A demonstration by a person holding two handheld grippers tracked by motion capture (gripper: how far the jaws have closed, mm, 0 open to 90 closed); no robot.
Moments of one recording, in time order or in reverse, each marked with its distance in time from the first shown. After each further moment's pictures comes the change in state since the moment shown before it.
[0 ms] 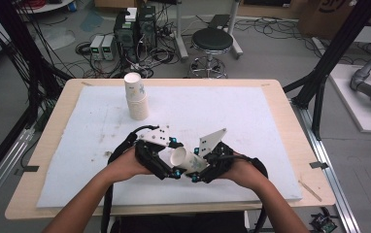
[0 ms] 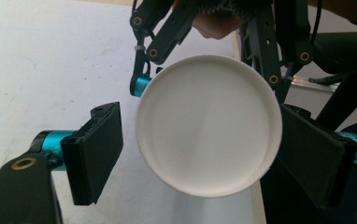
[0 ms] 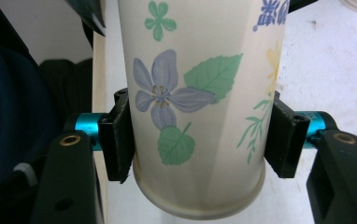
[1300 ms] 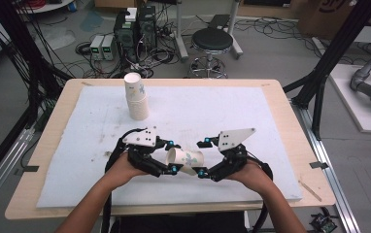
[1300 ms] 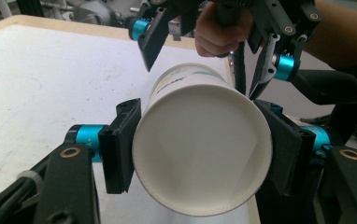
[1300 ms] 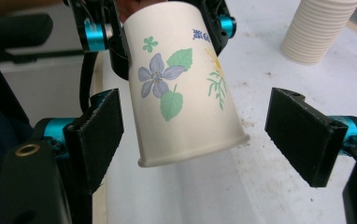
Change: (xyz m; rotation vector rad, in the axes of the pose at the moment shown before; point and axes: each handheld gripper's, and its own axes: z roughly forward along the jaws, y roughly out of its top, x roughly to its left) left arm 0.002 -0.029 -0.011 -0.220 0.004 -0.052; right arm 0.003 -0.023 -0.029 -0.325 -0.066 0.112
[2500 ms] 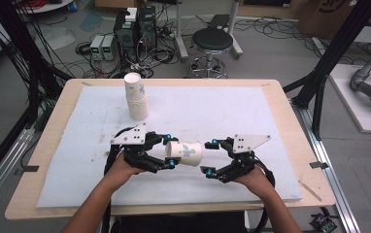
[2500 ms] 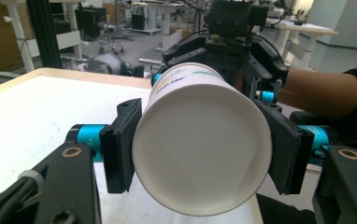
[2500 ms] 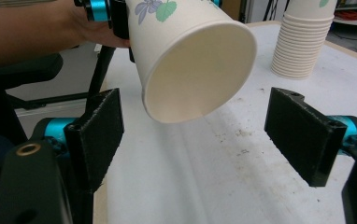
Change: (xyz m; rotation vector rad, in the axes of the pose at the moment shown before) left arm 0.002 -0.004 -0.008 -0.200 0.003 0.025; right arm -0.006 -0.034 -0.009 -0.177 0.021 0.064
